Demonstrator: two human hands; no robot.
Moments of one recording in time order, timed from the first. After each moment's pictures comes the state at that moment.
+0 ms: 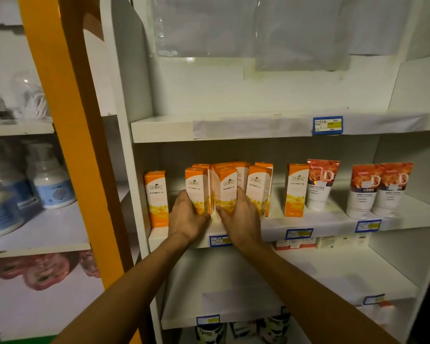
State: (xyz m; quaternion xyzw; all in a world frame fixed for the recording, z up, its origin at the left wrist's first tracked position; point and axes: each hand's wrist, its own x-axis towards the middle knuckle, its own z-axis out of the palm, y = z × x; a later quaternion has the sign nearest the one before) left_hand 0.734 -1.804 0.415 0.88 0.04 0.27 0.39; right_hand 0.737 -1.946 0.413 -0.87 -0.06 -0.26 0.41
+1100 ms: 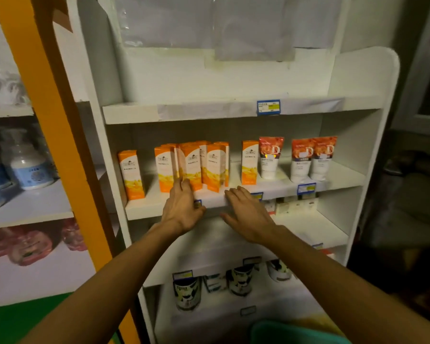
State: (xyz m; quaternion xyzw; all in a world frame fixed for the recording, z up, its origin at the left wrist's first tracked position) left_hand 0.643 -1.872 0.423 0.95 -0.06 0.20 0.24; right_hand 0.638 -2.065 0.402 -0.96 -0.20 -0.18 0.12
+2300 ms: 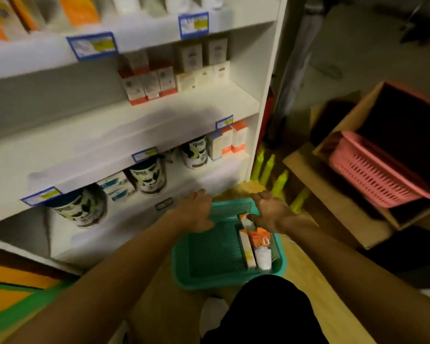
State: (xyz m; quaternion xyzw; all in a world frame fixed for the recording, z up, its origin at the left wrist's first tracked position) left_hand 0.605 -2.123 0.112 0.91 -0.34 -0.23 0.00; right_hand 0.518 -2.340 0.103 -0.98 0.07 0.17 0.10
